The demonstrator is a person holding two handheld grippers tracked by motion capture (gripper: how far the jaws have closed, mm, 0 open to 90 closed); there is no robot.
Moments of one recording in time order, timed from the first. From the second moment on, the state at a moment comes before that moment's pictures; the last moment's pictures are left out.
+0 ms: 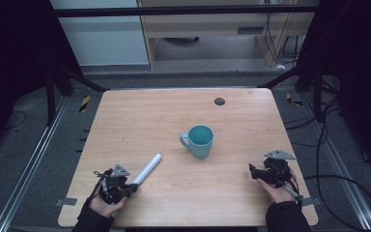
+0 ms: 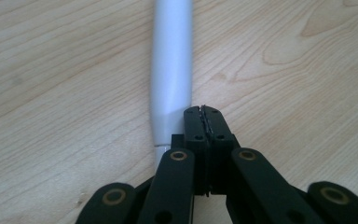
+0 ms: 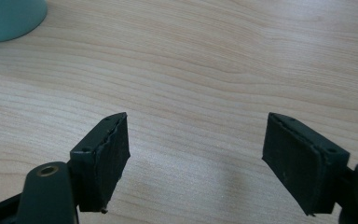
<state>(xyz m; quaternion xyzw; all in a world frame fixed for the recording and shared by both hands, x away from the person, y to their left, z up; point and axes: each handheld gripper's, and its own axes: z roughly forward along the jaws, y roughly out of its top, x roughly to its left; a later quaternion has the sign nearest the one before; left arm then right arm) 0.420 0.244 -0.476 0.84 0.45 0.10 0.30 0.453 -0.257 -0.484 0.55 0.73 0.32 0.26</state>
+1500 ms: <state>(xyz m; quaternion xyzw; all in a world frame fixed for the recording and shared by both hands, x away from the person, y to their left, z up) 0.501 0.201 -0.464 0.80 0.48 0.15 0.33 0.455 -0.258 -0.486 0.55 0.73 0.31 0.26</state>
